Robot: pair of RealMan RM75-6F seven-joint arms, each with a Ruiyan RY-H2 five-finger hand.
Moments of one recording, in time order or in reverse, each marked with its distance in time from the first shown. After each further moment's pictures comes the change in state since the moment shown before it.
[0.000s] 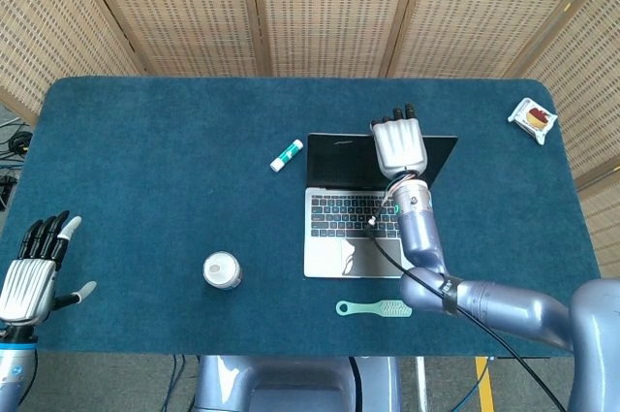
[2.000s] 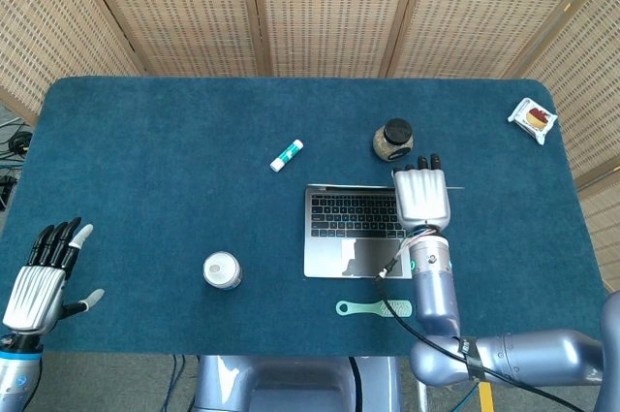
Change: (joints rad) left arm 0.011 0.009 0.035 -0.038 0.071 0.046 0.043; right arm -0.073 0.085 -0.035 -0.534 0.135 0.440 -0.093
